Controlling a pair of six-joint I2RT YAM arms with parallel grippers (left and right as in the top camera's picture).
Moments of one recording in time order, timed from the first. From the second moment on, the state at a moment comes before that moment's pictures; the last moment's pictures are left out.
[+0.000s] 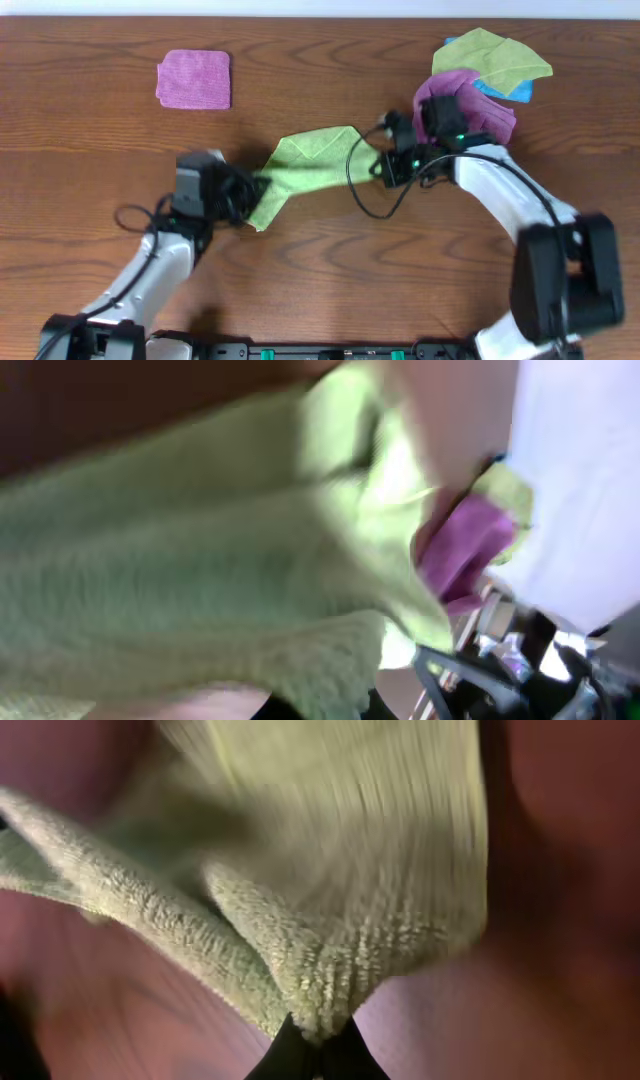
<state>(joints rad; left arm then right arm) -0.14 1.37 0.58 0.04 0.51 -1.22 0.22 1.74 1.11 -0.53 -0.56 -0.04</state>
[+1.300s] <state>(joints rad) -0.04 1.96 1.48 0.01 0.55 -0.96 0.23 1.90 1.61 -0.34 -0.33 -0.04</state>
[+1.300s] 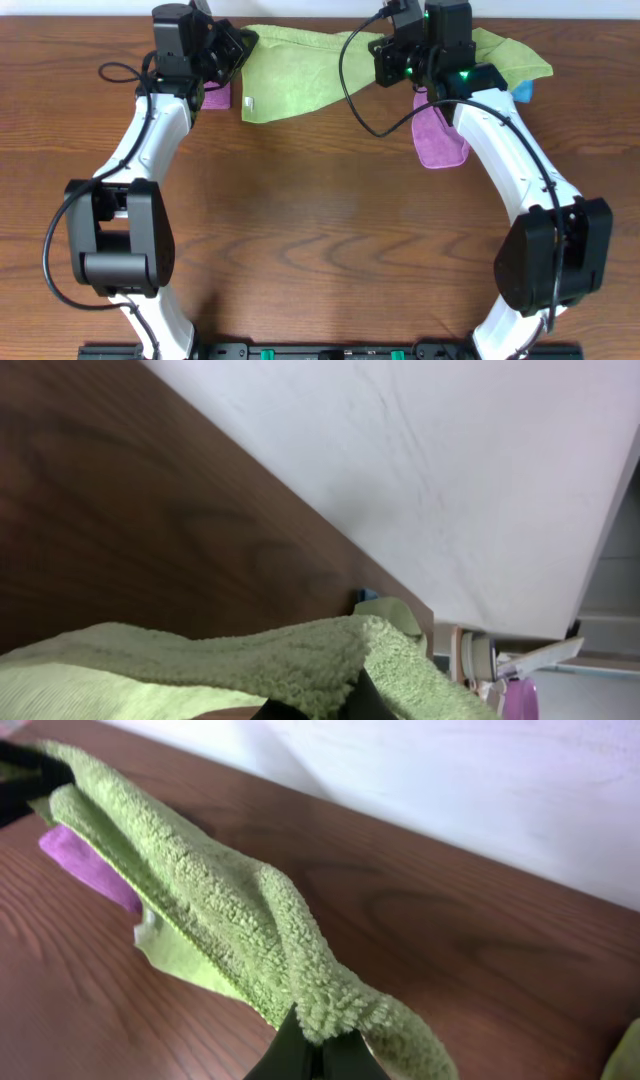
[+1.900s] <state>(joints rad) -0.04 1.98 1.58 0.00 0.60 -0.95 0.23 1.90 1.71 -0.38 -0.25 -0.10</state>
